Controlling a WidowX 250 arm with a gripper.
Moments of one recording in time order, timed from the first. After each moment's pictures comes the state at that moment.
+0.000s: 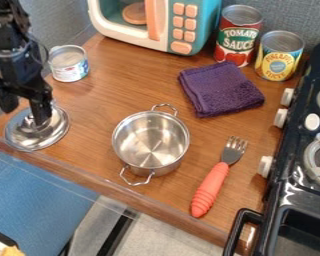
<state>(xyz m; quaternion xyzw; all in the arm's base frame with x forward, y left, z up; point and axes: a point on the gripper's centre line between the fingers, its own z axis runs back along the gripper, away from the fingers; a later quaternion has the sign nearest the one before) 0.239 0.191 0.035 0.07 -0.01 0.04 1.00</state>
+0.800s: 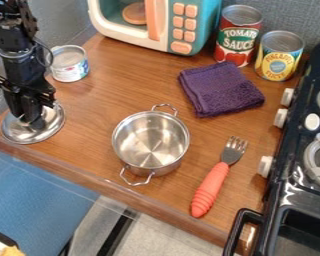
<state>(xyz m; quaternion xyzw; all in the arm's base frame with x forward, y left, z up) 0.246 0.191 0.031 0.07 0.00 0.04 1.00</state>
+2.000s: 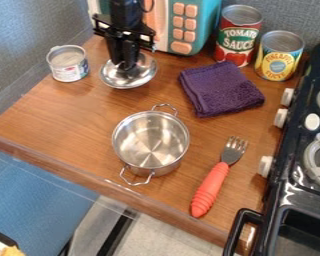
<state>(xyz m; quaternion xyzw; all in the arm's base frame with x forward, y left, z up) 0.390 0.106 0.062 0.04 -0.03 0.01 1.00</state>
